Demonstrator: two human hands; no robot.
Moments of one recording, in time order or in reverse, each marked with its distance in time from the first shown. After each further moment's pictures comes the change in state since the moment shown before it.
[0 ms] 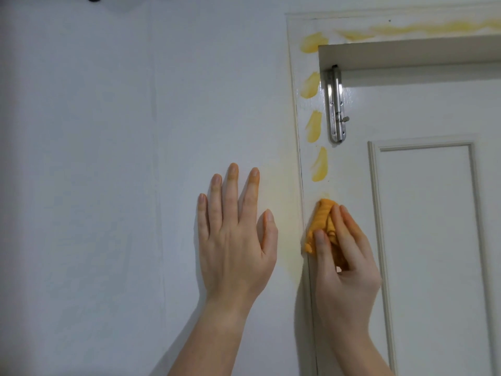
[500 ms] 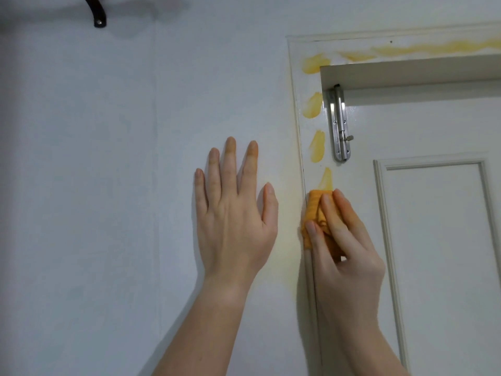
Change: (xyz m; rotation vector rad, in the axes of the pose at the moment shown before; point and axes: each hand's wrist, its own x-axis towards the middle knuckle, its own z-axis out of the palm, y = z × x) left_hand 0.068 0.000 -0.001 0.042 0.062 0.003; right_hand 0.042 -0.002 0.022 -0.055 -0.043 -0.176
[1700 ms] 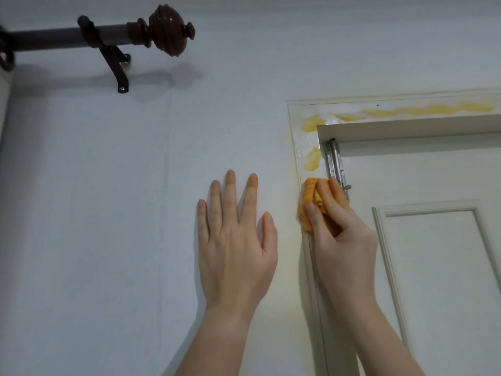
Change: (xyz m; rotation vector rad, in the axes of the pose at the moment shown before) left_hand 0.032 -0.006 -0.001 -0.040 0.023 -0.011; right_hand 0.090 -0.027 0.028 0.087 -0.054 0.065
